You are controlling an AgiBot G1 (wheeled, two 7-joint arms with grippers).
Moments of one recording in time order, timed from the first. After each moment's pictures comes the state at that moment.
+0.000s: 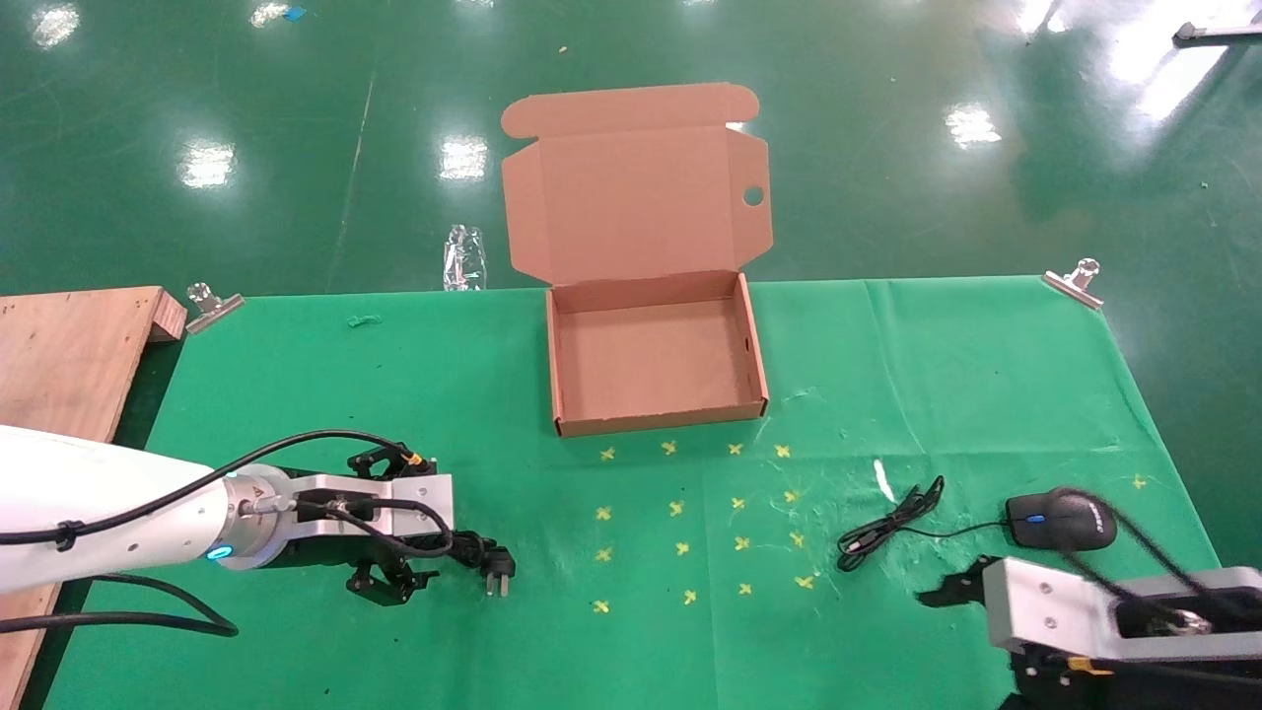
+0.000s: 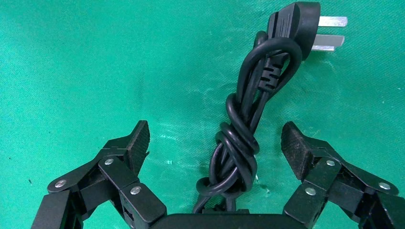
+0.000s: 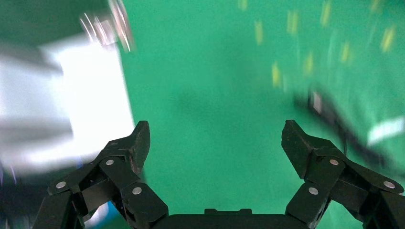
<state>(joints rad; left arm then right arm) -1.19 0.91 0.68 -1.35 2.14 1.23 -0.44 1.16 -0.56 -0.56 1.35 -1.52 -1.45 0.29</state>
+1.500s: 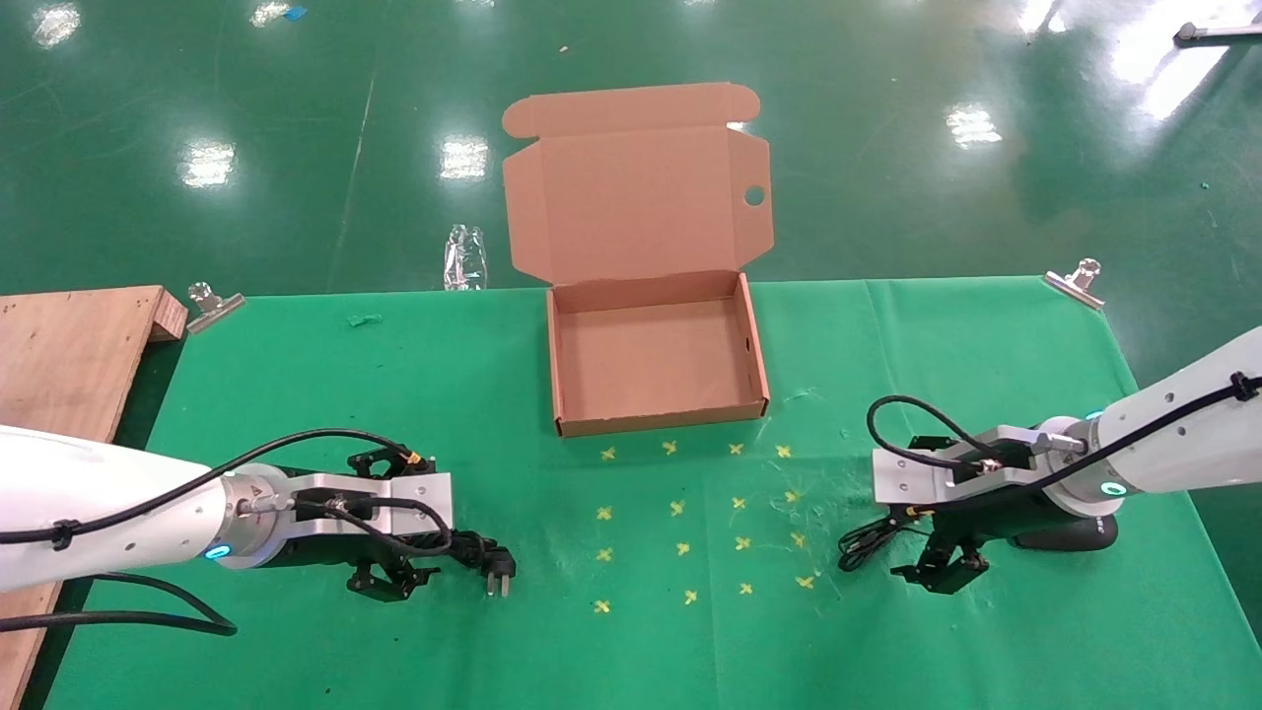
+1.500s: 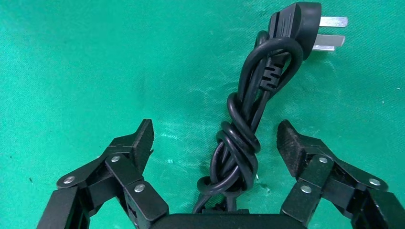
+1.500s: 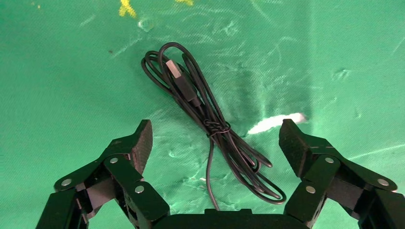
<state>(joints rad) -1.20 0.91 0.68 -1.35 2.14 1.23 -0.44 1.47 -0.99 -0.75 0.79 -2.00 -1.31 0.06</state>
